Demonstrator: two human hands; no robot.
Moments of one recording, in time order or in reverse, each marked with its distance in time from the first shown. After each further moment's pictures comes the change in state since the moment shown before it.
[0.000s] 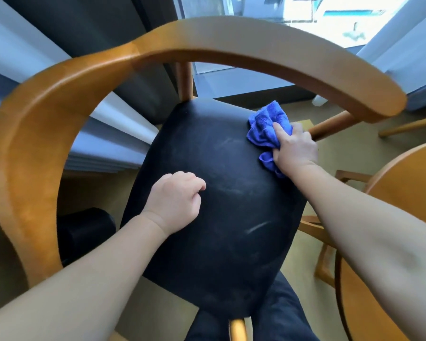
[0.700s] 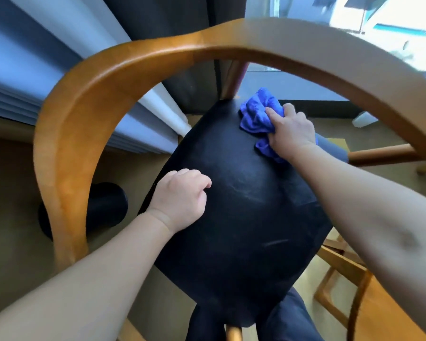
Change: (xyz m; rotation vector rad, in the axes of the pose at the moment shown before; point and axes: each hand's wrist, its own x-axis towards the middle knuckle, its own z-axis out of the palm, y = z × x) left_hand -0.019 -0.029 -0.011 -0.039 0.068 -0.211; right_hand 0.060 -0.096 -0.021 -0.072 0.029 -0.361
